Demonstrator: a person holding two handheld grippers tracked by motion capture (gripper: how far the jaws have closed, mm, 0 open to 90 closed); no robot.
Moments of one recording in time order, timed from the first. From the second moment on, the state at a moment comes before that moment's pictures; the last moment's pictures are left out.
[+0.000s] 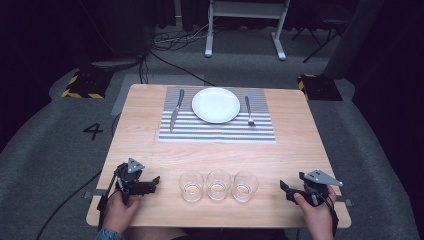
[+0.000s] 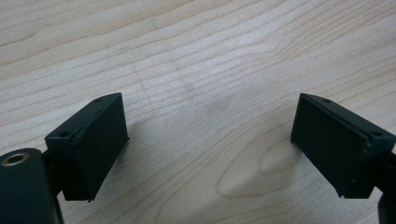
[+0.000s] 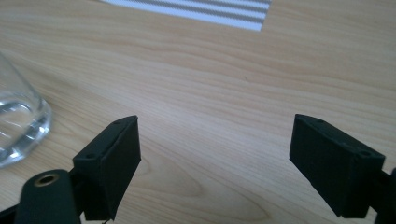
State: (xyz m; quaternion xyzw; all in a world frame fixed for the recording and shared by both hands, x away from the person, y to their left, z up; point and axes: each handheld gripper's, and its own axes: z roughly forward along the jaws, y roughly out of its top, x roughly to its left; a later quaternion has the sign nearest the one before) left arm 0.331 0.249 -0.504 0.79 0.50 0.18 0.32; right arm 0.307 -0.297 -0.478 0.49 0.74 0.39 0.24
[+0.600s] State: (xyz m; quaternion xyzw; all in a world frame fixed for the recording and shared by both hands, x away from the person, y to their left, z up) left arm 0.331 0.249 -0.504 0.79 0.50 0.18 0.32; right arm 0.290 -0.277 -0.435 0.45 0.73 0.45 0.26
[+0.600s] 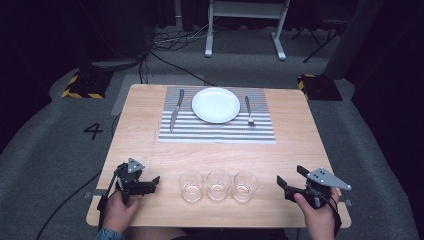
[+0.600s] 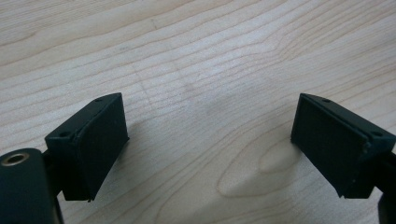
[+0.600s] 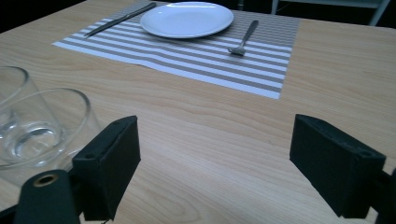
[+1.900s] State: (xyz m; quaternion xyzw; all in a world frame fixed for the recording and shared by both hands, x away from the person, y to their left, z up) left arm 0.331 0.249 -0.504 0.79 0.50 0.18 0.32; right arm 0.282 -0.185 -0.445 0.38 0.77 0.48 0.19
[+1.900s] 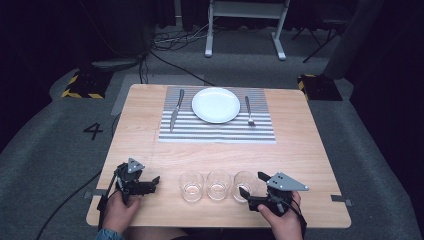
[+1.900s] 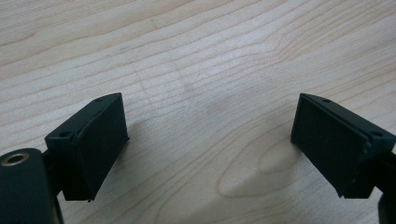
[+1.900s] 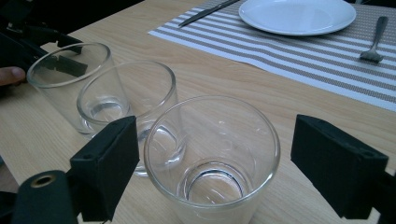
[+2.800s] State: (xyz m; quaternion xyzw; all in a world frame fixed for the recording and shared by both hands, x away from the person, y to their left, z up) left arm 0.331 0.249 -0.504 0.79 0.50 0.18 0.32; right arm 0.292 -0.167 -0.468 0.39 0.79 0.43 0.19
